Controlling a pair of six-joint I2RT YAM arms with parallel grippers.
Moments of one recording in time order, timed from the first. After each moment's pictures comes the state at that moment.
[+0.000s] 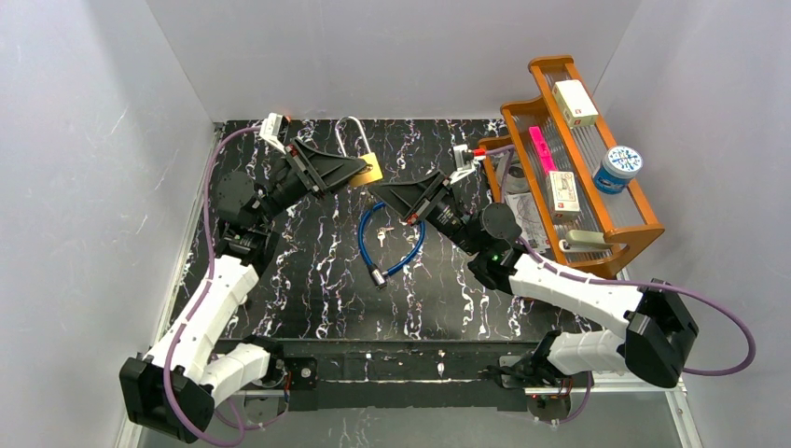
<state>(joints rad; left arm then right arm) -0.31 1.02 0.91 0.46 0.67 -1.39 0.95 1.25 0.84 0.86 -0.07 1.05</state>
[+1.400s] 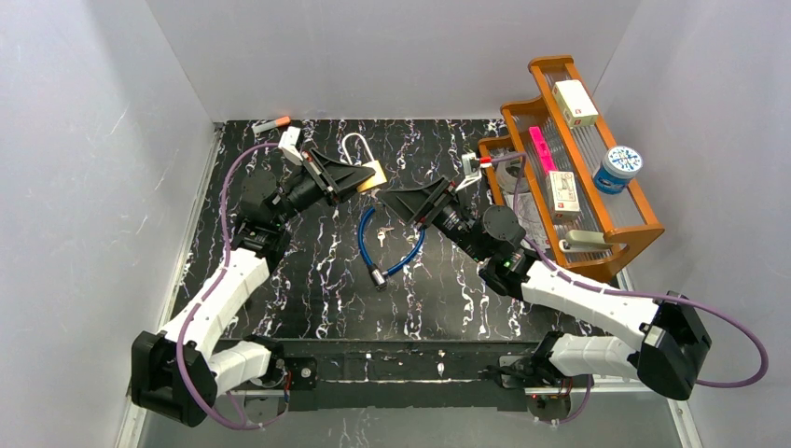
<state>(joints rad) -0.33 1.10 0.83 0.44 0.62 -1.40 0.94 1.16 0.78 0.66 0.03 0.99</state>
